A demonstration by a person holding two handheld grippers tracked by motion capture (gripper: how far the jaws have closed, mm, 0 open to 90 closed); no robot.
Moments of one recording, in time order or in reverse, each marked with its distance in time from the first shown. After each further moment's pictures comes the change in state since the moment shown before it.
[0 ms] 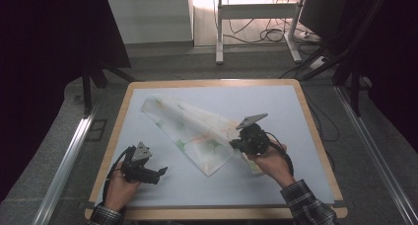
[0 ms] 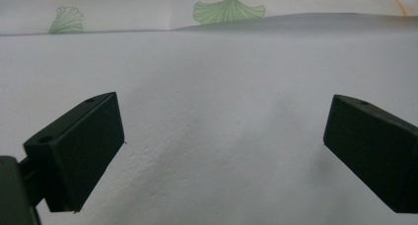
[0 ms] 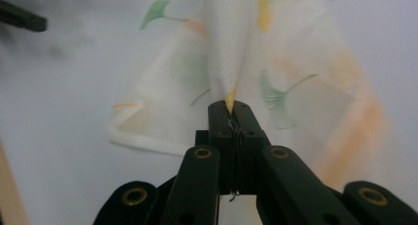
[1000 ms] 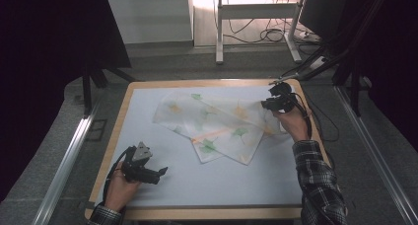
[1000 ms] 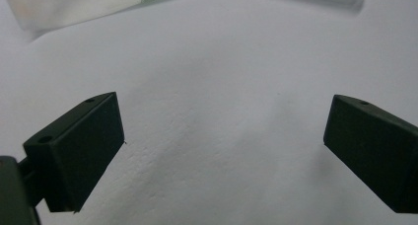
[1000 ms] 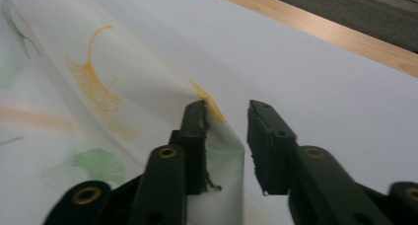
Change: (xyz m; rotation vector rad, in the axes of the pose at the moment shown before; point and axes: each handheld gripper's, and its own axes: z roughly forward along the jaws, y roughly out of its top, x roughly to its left) left arm 0.000 0.000 0.001 0.004 -0.002 0.005; right arm -0.145 0.023 -0.017 0.000 -0.323 0.215
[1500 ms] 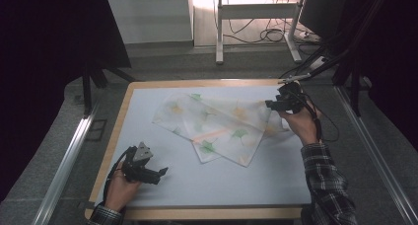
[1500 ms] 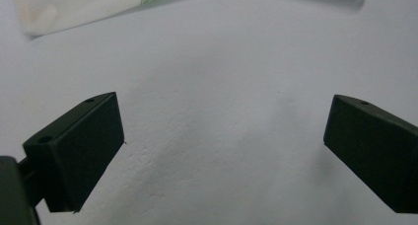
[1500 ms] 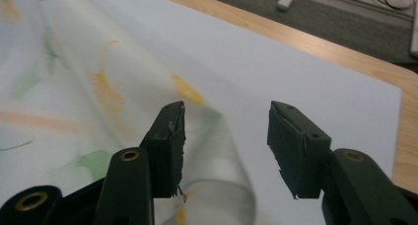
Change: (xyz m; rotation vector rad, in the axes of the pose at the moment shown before) left arm -0.002 0.001 0.001 0.007 0.007 0.006; right arm -0.003 -0.006 -0.032 -0.080 0.011 0.016
